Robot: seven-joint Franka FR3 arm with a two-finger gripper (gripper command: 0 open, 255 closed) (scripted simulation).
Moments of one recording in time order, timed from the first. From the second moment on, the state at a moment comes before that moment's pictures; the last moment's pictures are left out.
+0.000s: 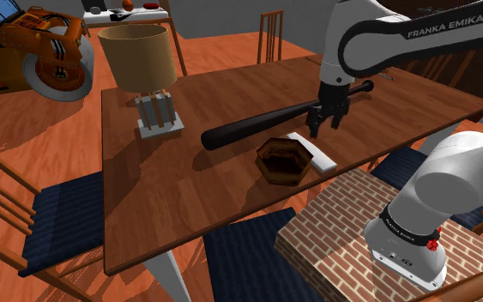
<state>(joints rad) -0.02 -0.71 0.08 -2.70 0.07 1.90 0.20</state>
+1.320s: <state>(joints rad) -0.06 -0.47 0.11 -2.83 0.06 2.36 0.25</state>
